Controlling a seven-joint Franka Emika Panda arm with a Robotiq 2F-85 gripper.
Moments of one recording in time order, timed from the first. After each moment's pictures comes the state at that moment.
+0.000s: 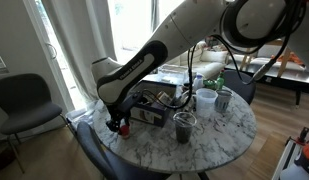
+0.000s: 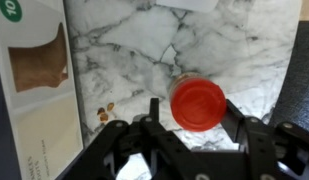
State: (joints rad) arm 0.44 0.80 0.13 -1.43 -0.19 2.13 0.17
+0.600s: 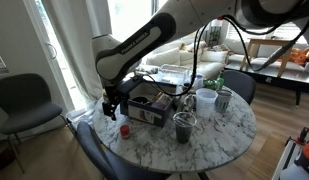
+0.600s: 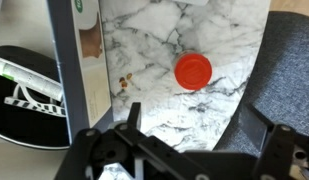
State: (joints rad) arm 0.41 0.65 0.14 -1.49 -0.16 2.11 0.13
